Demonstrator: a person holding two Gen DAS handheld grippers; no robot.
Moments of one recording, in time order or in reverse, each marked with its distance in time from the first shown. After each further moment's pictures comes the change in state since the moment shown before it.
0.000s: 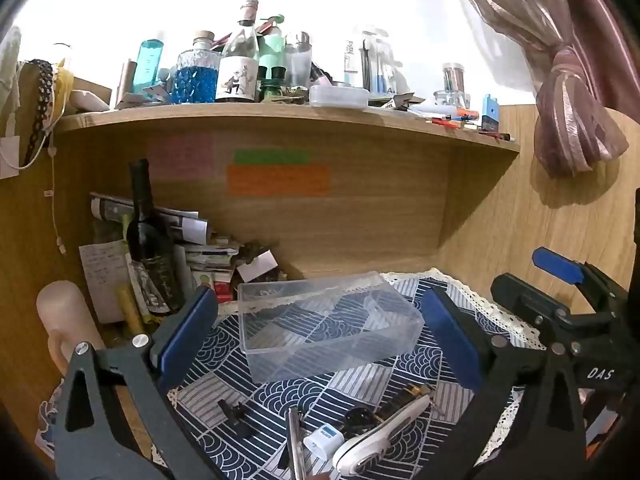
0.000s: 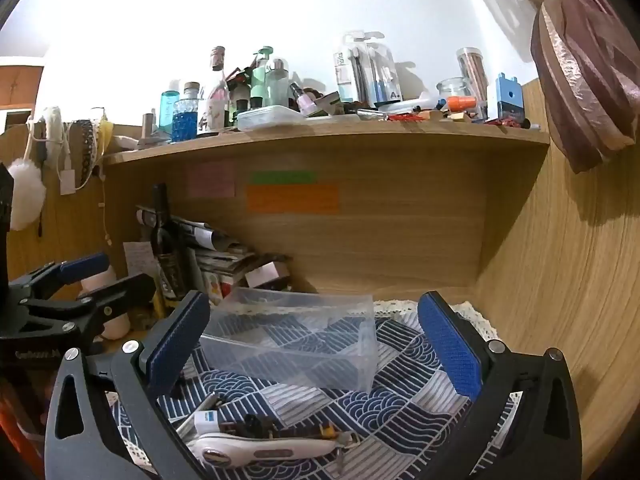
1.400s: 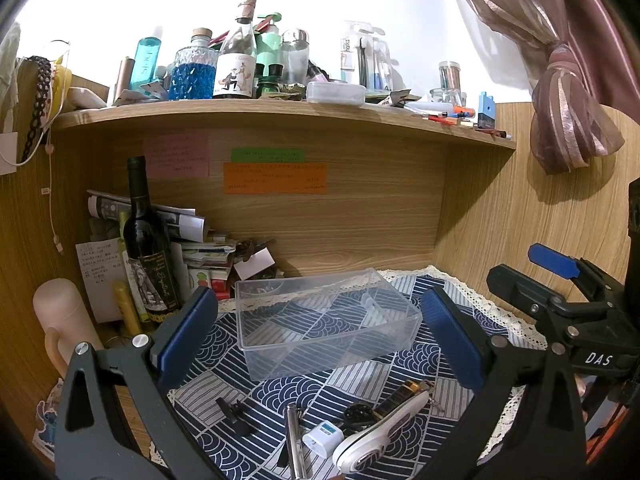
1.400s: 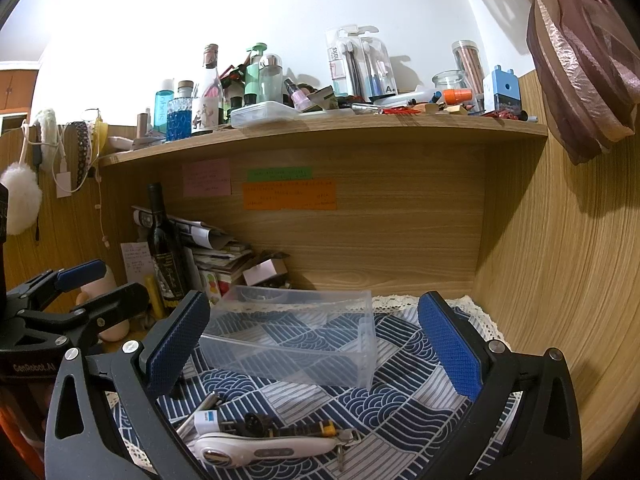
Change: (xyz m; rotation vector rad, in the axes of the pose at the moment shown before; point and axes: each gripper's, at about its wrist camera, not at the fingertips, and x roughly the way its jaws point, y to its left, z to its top) left arm 0.001 -0.003 -0.005 0.000 0.011 -0.012; right arm 0.003 -0.005 -0.003 0.023 0.011 0.002
